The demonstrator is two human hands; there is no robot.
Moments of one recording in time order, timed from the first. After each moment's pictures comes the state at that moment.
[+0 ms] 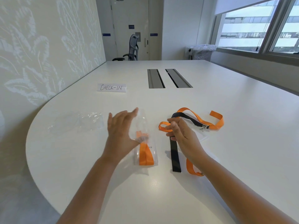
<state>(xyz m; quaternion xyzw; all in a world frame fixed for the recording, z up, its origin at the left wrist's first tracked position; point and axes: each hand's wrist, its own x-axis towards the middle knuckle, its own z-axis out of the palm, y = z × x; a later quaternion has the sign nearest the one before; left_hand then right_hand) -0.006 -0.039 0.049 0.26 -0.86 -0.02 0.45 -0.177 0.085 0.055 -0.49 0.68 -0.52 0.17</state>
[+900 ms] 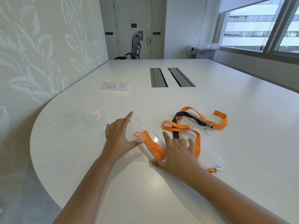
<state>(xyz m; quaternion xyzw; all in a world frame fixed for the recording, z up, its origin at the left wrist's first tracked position) 0.006 -0.061 0.026 0.35 -0.86 -0.11 0.36 -0.139 0.091 0.033 -0.55 0.83 -0.06 0.02</state>
